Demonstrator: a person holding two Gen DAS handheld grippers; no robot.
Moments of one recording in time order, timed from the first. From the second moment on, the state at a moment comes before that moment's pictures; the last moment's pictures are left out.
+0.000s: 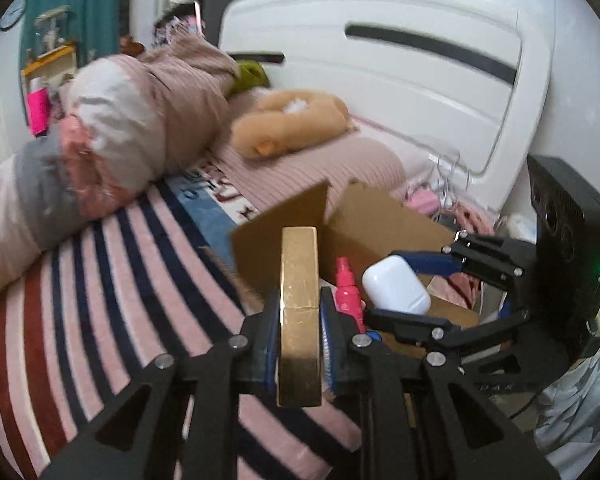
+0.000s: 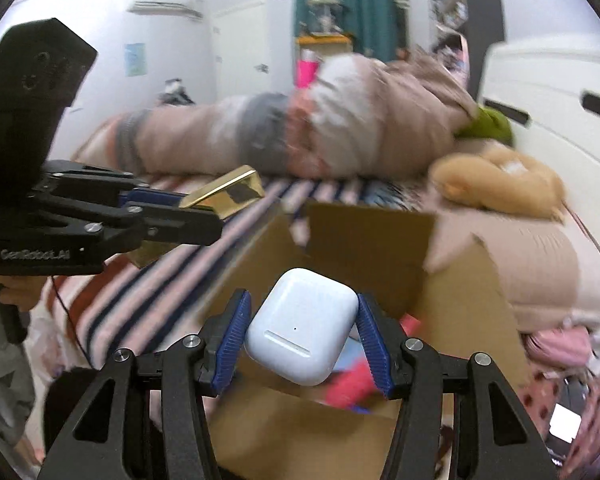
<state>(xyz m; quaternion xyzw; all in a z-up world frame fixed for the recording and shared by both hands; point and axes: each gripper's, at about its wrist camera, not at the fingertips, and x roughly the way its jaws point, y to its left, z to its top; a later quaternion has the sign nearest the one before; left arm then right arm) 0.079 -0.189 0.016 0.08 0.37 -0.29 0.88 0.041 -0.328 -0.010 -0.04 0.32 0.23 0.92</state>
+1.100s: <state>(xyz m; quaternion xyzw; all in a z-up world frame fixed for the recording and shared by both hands) 0.032 -0.157 0.050 0.06 0.27 -0.17 0.95 0.048 -0.356 0.007 -0.02 0.28 0.29 0.92</state>
